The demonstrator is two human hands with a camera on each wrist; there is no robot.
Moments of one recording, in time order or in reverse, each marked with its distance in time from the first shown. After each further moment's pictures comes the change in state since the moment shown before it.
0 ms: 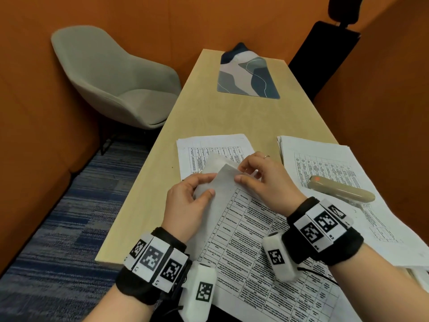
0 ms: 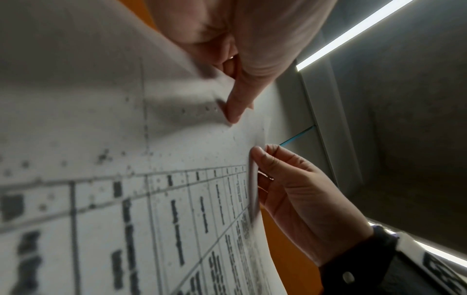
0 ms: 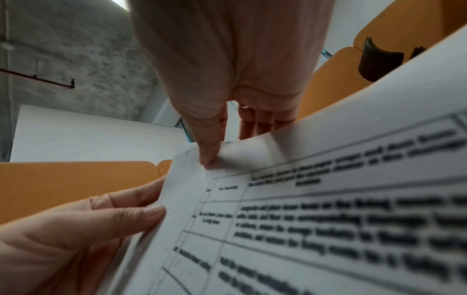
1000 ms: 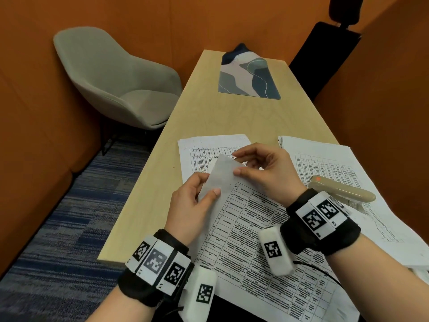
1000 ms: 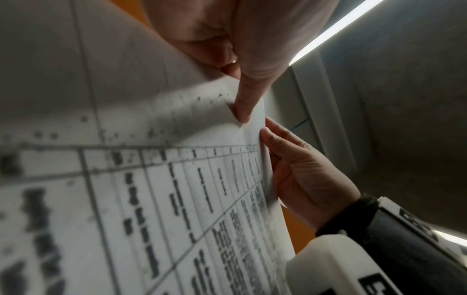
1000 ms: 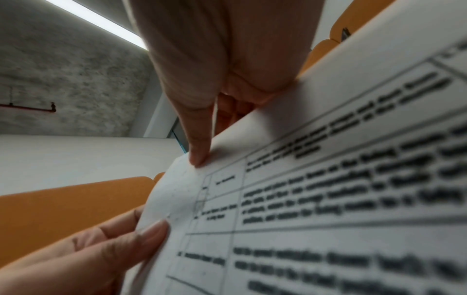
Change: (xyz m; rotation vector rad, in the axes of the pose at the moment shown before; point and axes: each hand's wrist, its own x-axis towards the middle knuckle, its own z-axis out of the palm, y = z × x) left_hand -0.007 0.003 0.002 0.062 -0.012 0.050; right_hand 0.010 -0.002 -0.002 0.417 0.113 -0.060
